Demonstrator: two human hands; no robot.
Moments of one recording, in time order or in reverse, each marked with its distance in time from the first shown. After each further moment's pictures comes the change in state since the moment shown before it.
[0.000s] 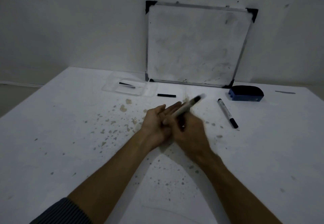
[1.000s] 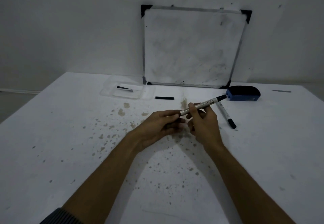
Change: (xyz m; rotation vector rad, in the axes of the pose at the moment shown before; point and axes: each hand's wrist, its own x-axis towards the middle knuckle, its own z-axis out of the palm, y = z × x) left_hand -0.011 0.010 0.004 0.669 -0.092 0.122; right_hand 0.024 0.028 -0.028 0.315 0.204 0.402
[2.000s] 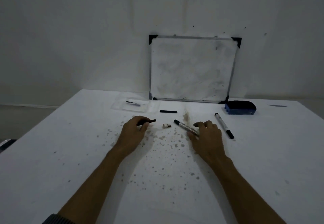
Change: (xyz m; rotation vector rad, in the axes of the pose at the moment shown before) left_hand -0.040 0.006 -0.073 0.956 0.591 0.431; right_hand 0.004 0.026 -0.022 -1.132 0.019 -0.428
